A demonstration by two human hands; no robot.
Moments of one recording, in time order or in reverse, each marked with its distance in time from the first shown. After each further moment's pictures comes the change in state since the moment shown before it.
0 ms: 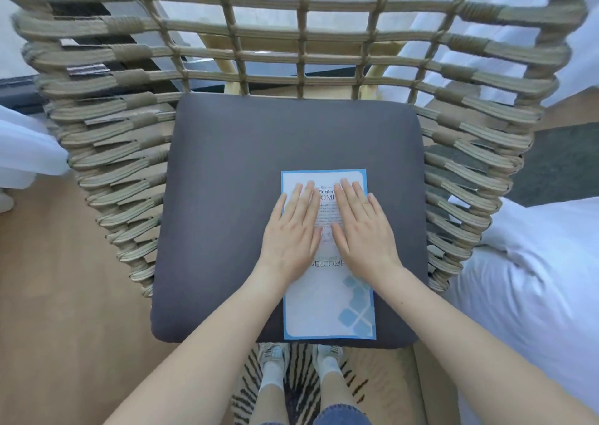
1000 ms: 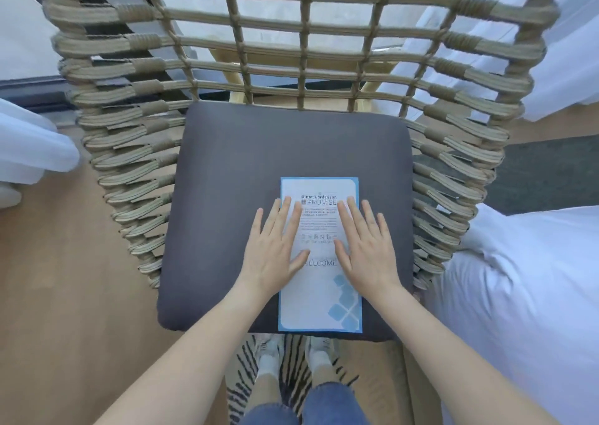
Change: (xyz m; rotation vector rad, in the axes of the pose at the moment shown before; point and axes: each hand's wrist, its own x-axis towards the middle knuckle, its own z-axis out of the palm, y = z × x) left_hand -0.040 -0.011 -0.015 -0.044 -0.021 -0.052; right_hand -0.037 0.002 -0.017 0.003 -0.038 0.060
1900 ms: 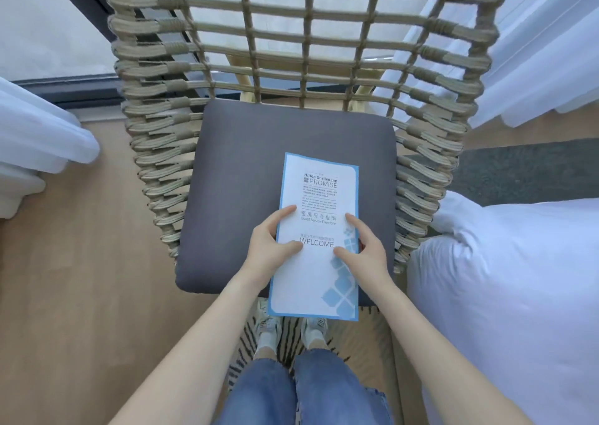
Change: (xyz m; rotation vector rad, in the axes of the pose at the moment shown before) left_hand -0.063 0.040 -0.069 -1.411 0.014 -0.535; right_hand -0.073 -0.029 -0.057 1.095 -0.055 0.536
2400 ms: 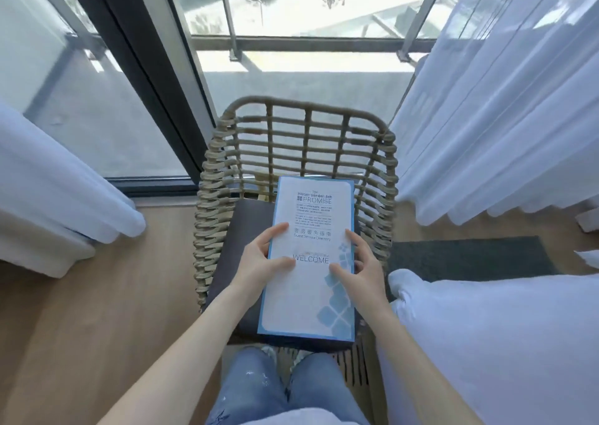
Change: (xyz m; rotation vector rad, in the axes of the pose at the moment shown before) left_hand -0.170 0.215 -0.007 -0.140 -0.058 0.210; right_hand -0.179 -0.196 -0.089 0.126 0.022 -0.353
